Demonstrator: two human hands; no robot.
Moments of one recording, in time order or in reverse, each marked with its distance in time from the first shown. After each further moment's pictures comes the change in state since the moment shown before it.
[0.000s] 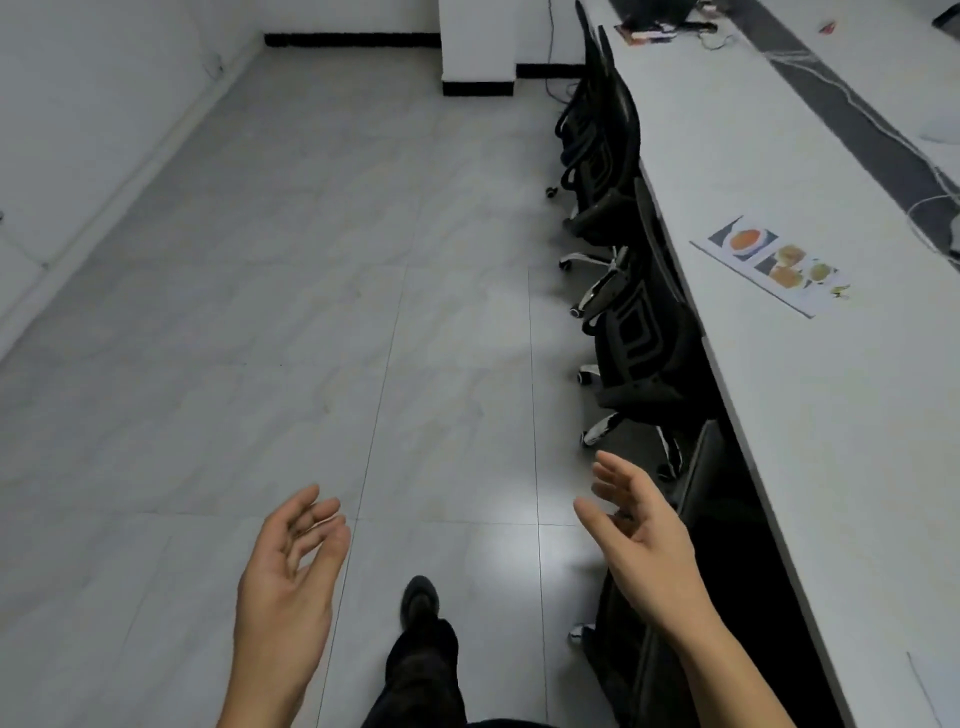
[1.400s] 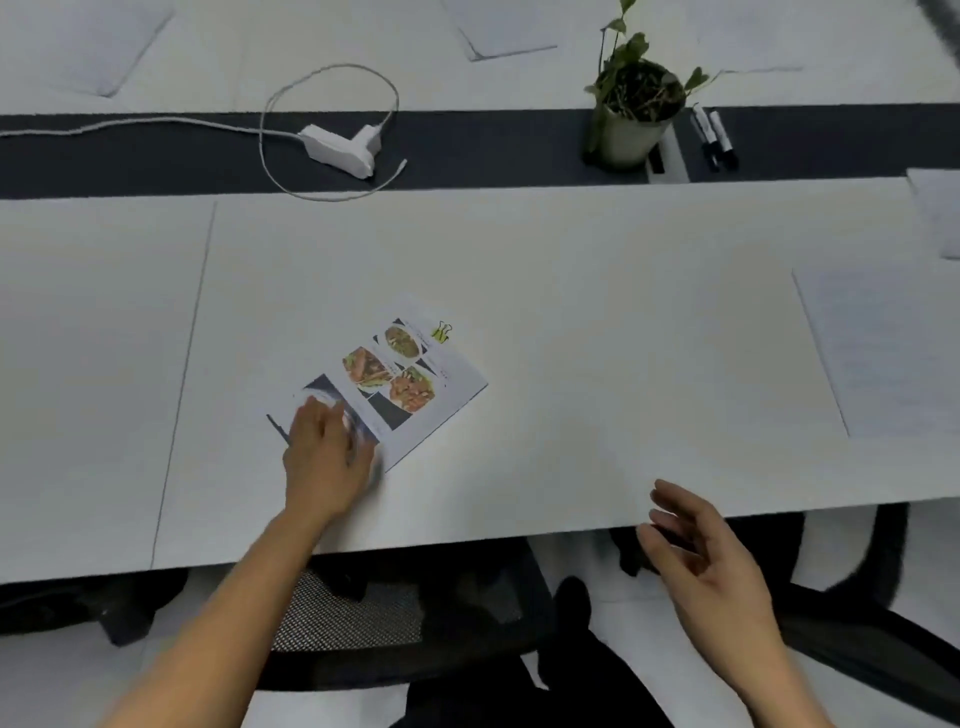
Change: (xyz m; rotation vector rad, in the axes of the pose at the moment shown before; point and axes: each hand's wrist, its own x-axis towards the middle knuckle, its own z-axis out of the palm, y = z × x) left_hand 0.411 0.094 0.919 1.127 -1.600 1.216; right_hand 0.399 -0.027 -0.170 0.423 1.518 0.778
